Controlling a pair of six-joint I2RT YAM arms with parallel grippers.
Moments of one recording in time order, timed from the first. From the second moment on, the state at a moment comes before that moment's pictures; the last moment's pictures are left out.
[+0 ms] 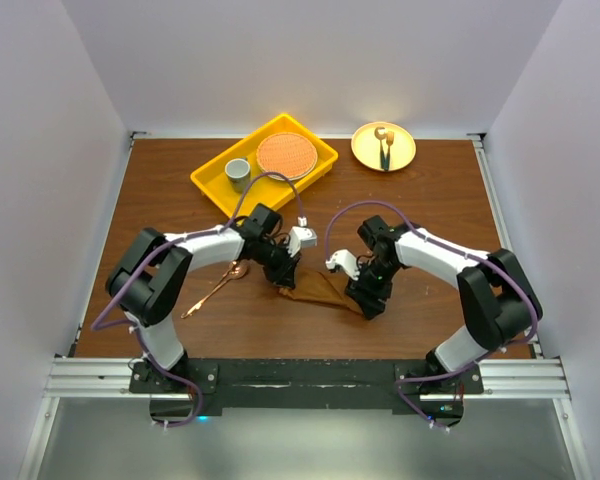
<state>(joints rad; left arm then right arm) -0.58 1.77 0.96 -0.32 0.66 0.32 0.51 1.57 0.90 -0.89 -0.41 -0.69</state>
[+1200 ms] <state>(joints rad) -0.57 1.70 0.95 -0.48 0.53 0.45 0.41 1.80 1.12 -1.04 -0.54 -0.80</state>
